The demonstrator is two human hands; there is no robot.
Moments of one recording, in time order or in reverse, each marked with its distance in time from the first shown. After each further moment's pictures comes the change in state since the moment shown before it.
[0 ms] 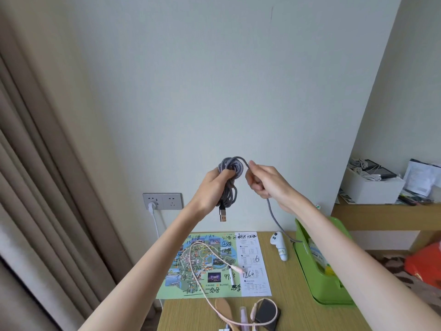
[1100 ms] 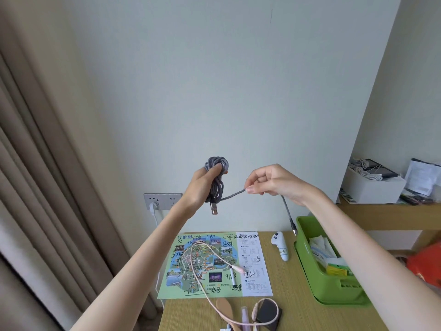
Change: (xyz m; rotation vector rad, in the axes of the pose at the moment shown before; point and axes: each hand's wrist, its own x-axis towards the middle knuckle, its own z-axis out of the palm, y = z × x) left_hand 0.013 -0.013 -0.022 -0.008 0.073 -0.040; right_hand -0.011 -0.018 -0.024 -0.249 -0.240 0.004
